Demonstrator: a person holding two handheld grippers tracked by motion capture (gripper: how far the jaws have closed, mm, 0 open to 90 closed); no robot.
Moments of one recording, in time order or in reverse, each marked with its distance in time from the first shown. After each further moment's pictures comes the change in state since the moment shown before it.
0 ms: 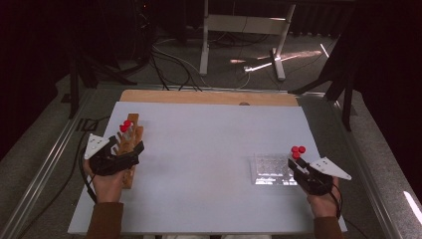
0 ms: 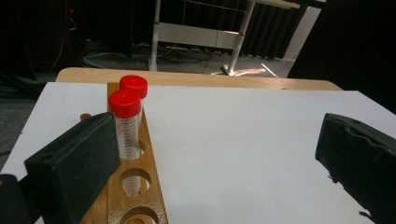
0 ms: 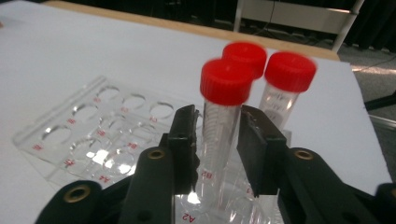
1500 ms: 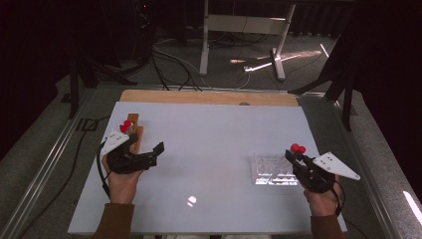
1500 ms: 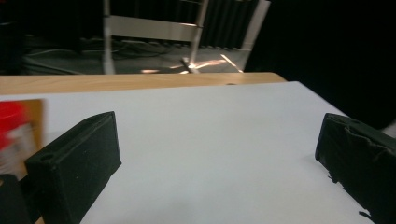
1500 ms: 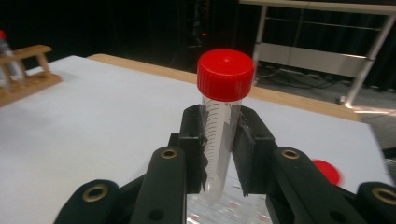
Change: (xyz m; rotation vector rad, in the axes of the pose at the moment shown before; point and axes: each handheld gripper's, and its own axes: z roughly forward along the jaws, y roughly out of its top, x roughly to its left) left arm -0.058 0.021 0.008 0.043 -0.187 0.039; right arm 0.025 0.045 -0.026 -0.160 0.094 -0.004
